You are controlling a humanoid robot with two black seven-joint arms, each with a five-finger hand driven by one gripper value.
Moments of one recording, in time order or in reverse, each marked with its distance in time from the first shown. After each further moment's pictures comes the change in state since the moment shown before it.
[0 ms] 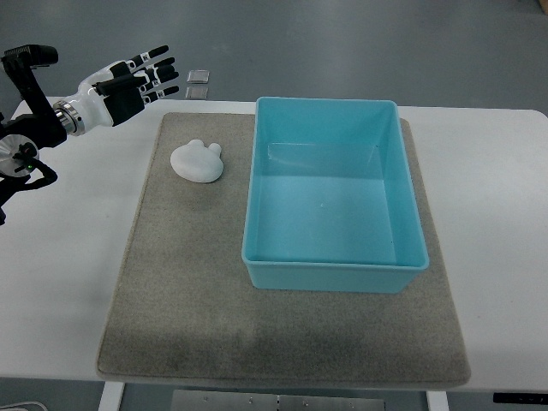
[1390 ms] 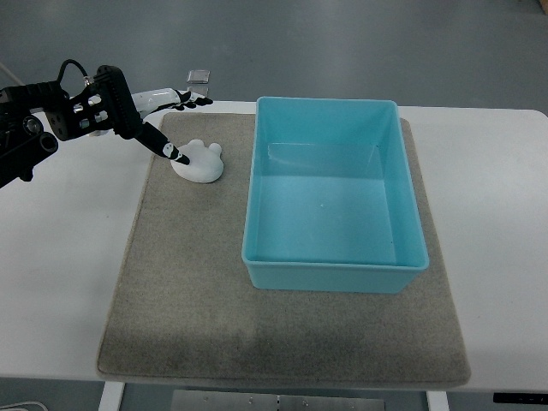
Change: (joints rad) left arm -0.057 0.042 0.057 -0.189 1.266 0.227 -0.236; right arm 0.000 0.000 0.000 0.000 0.000 0.000 0.000
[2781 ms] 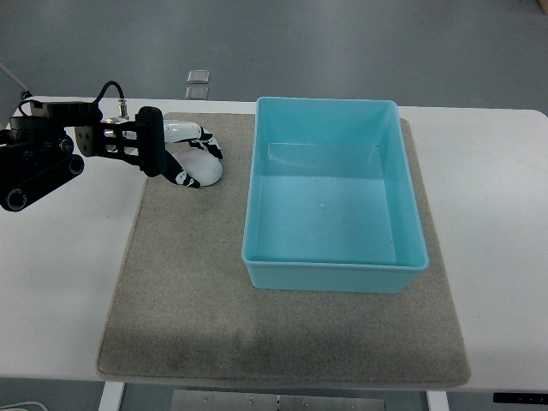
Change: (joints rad) left arm -0.015 -0.042 0.071 -0.006 0.213 0.003 0.000; right arm 0.000 0.000 0.000 0.000 0.000 0.000 0.000
